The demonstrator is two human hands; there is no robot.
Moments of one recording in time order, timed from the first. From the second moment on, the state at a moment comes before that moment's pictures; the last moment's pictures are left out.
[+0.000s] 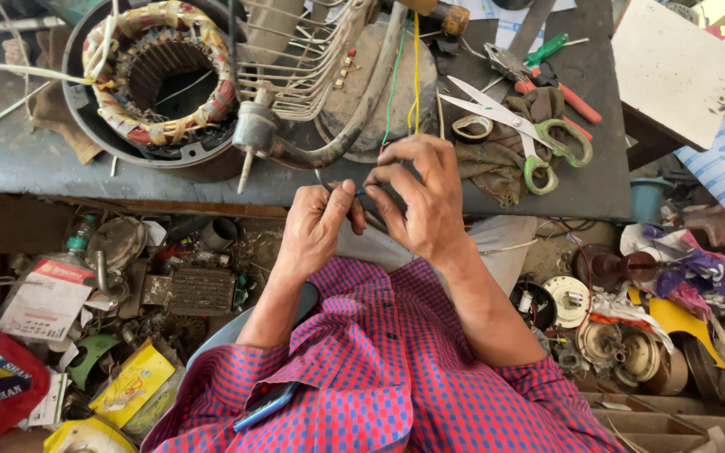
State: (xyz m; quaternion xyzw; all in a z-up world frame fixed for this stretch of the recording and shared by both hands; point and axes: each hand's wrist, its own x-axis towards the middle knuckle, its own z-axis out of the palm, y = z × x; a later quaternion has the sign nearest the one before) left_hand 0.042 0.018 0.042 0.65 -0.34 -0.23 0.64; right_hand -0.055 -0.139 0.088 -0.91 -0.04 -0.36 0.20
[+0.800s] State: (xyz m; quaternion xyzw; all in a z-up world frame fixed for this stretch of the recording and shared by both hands) left_hand 0.038 0.012 0.033 0.49 -0.27 -0.34 0.75; right_hand -0.057 -0.151 0.065 -0.87 -0.09 -0.49 0.05
